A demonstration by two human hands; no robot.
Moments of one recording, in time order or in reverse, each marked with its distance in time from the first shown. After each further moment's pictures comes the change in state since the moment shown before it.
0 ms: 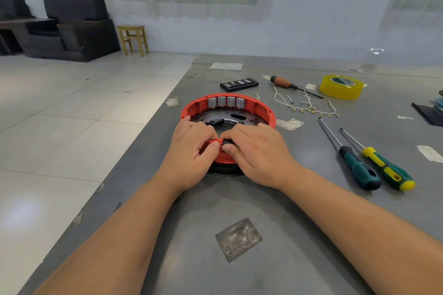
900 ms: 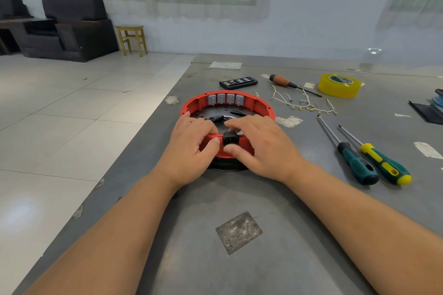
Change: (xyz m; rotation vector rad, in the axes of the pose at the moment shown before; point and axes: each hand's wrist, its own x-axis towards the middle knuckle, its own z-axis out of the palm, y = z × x) left_hand -0.004 -0.005 -0.002 0.037 -0.015 -0.006; right_hand -0.009 0.011 0.007 0.096 0.086 0.018
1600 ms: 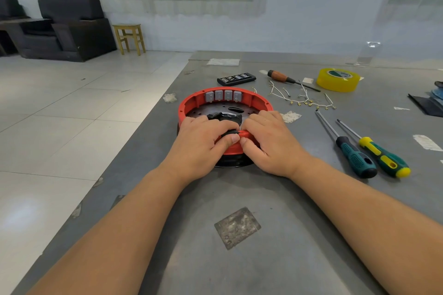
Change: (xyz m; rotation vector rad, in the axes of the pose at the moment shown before) left_hand 0.013 0.018 0.008 0.162 -0.062 0.110; right_hand -0.008 0.019 0.002 0.037 0.004 0.018
